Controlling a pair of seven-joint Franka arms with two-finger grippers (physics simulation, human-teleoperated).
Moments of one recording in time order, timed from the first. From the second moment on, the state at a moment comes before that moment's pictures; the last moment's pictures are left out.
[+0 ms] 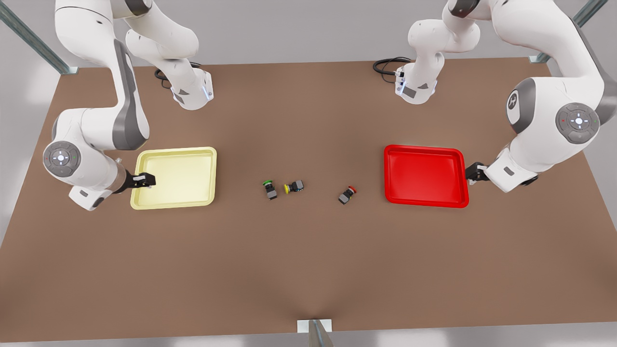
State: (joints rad) left arm -0.11 0.26 0.01 -1.35 0.08 1.56 0.07; right arm -0.03 0.18 0.08 -1.68 -0.11 1.69 -0.10
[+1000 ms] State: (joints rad) left arm -0.11 0.25 0.05 -1.39 0.08 1.53 0.08; right arm 0.51 0.60 0.33 -1.60 -0.14 2.11 -0.74
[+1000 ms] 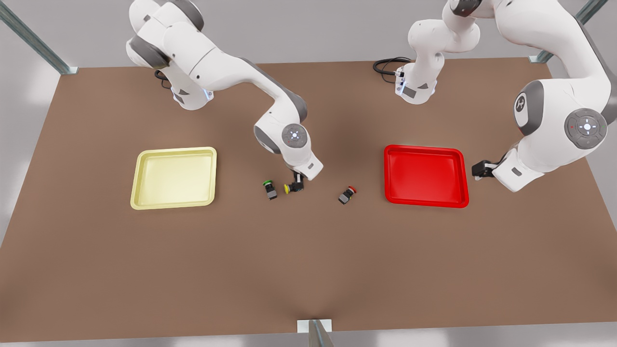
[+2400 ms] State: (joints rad) left arm -0.10 0.27 0.05 -1.39 0.06 1.53 0.08; right arm 0.58 0.77 0.28 -1.65 -0.35 2.33 -0.77
